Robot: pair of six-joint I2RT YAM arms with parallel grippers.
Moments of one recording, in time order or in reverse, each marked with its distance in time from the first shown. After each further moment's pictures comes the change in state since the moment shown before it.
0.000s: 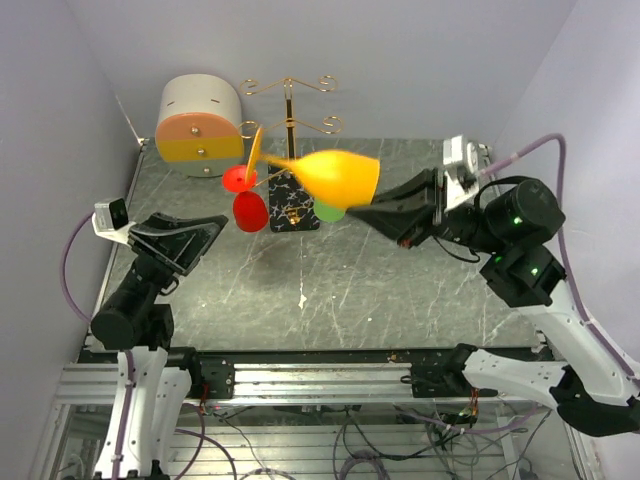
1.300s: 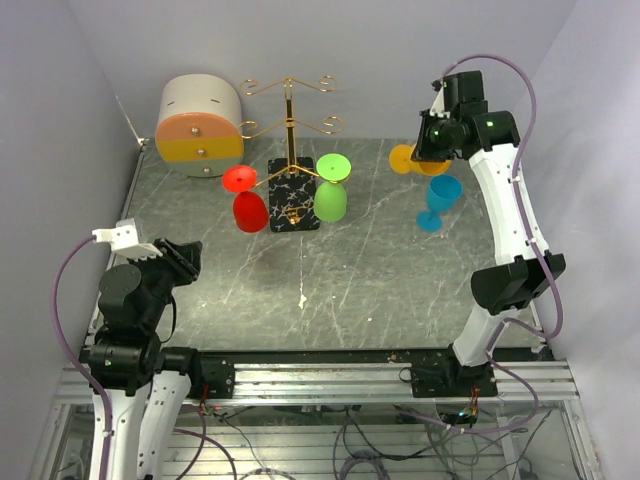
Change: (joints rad) left arm -0.100 -0.179 0.261 -1.620 -0.579 1.337; right arm -0.593 0.829 0.826 -1.120 0.629 0.059
